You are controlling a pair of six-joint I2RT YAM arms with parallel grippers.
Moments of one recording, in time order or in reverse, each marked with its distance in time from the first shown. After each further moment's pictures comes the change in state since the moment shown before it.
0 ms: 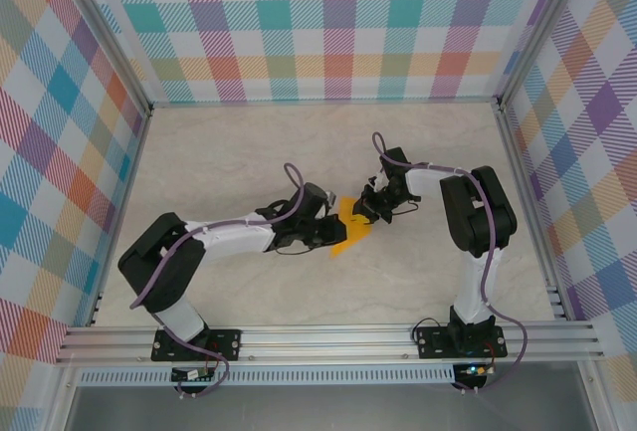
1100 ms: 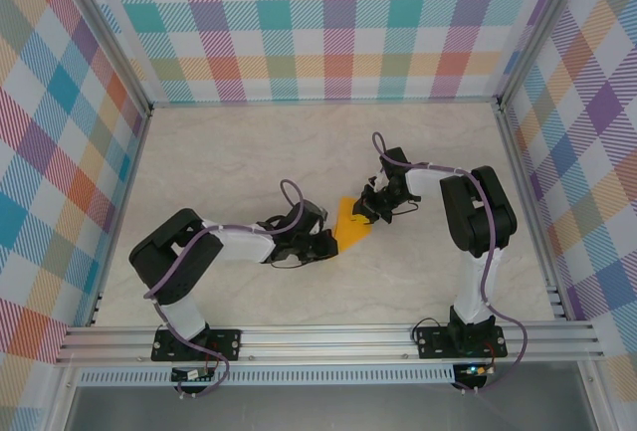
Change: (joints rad) left arm 0.008 0.042 -0.175 0.148 0.005 -0.045; right arm 0.000 0.000 0.000 0.000 0.000 0.000
